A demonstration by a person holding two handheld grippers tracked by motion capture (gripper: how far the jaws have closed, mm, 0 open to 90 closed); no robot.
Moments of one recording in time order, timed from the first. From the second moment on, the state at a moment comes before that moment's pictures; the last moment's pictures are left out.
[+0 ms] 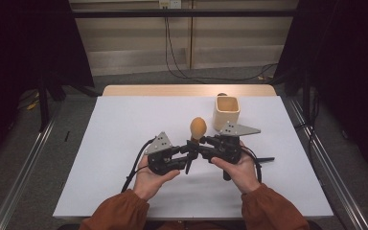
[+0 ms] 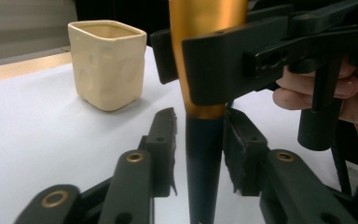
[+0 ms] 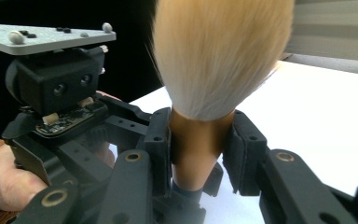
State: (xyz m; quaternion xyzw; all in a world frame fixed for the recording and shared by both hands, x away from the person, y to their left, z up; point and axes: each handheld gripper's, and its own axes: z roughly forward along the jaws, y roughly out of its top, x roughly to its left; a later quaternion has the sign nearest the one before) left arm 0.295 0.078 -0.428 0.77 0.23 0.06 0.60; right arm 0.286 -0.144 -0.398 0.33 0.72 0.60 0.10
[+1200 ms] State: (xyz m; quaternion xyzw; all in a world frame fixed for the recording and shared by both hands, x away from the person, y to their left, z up) left arm 0.292 0.100 -0.424 0.77 0.27 0.09 0.57; right arm 0.284 -0.165 -0.391 0.33 0.71 0.61 0.13
